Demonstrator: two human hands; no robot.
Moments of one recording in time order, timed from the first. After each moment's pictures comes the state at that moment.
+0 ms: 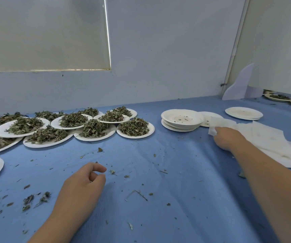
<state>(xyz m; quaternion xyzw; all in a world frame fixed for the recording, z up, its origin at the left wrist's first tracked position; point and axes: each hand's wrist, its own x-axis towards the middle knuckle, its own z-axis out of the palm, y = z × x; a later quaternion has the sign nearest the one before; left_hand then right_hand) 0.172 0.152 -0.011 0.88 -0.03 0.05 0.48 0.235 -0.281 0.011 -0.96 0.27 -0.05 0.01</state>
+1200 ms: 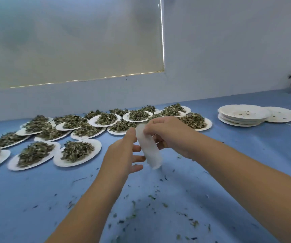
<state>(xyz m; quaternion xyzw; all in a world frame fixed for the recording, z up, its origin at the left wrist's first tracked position) 0.124 0.233 0.059 0.72 0.06 0.03 0.70 0.173 0.087 0.079 -0.77 -0.17 0.06 0.61</state>
